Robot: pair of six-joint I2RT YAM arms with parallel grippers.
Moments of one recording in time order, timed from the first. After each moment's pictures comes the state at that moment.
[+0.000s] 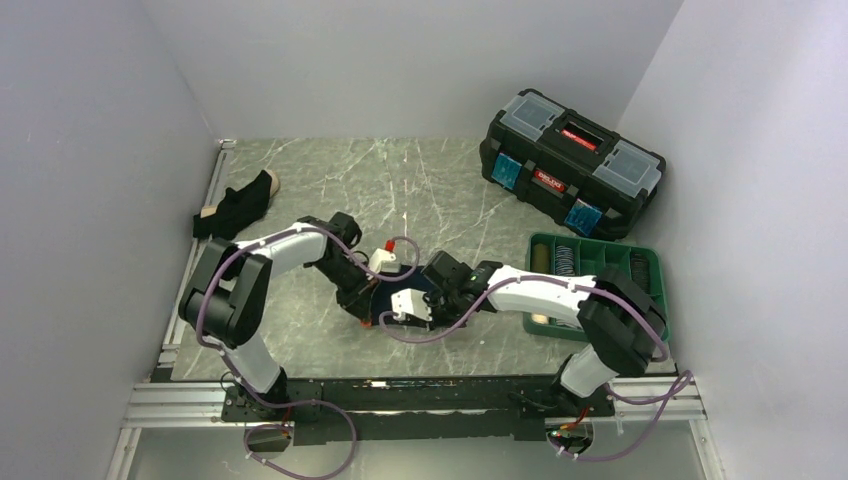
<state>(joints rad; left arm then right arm) -0.41 1.71 1.00 -0.88 0.75 0.74 0.94 1.56 0.86 -0.47 -0.24 -0.74</state>
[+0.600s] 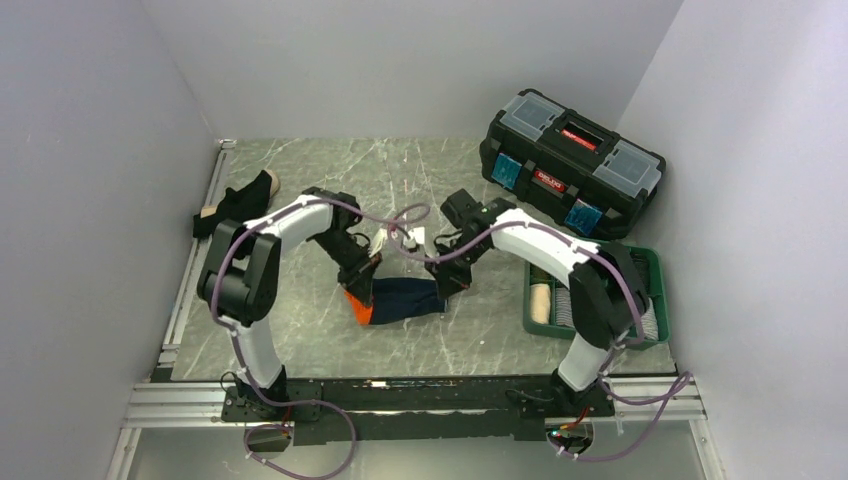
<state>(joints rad) -0.40 1.81 1.23 -1.18 0.81 0.86 0.66 1.67 1.21 -0.88 -0.66 -0.71</state>
